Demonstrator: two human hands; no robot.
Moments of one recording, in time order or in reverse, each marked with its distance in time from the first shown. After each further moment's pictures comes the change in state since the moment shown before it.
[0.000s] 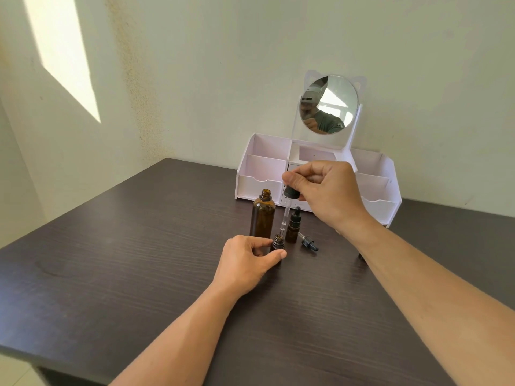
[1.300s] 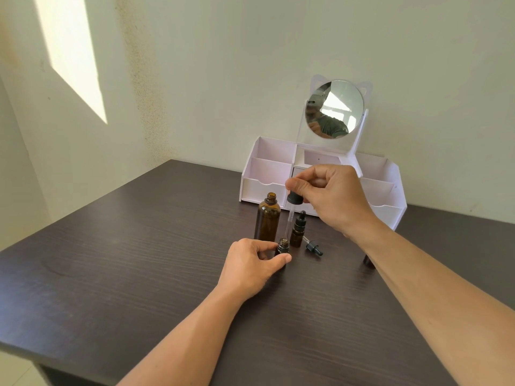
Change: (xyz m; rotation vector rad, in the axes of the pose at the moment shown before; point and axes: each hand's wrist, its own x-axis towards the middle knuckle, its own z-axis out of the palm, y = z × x) left_hand 0.001 -0.002 0.001 0.005 0.008 -0.004; right_hand 0.001 -0.003 -0.002 -0.015 -0.083 0.013
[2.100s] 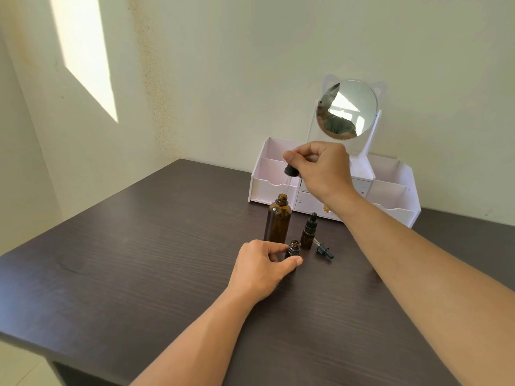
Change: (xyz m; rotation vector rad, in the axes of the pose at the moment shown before) left_hand 0.000 -0.001 0.000 -0.006 -0.002 -0.001; right_hand 0.050 -0.002 0.031 0.026 0.122 -0.003
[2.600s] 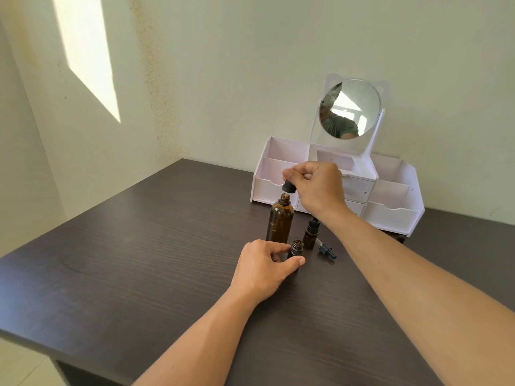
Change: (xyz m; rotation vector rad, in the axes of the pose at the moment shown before) left_hand 0.000 0.001 0.000 0.013 -0.011 0.006; right_hand -0.013 0.025 0.016 -0.079 -0.007 0.028
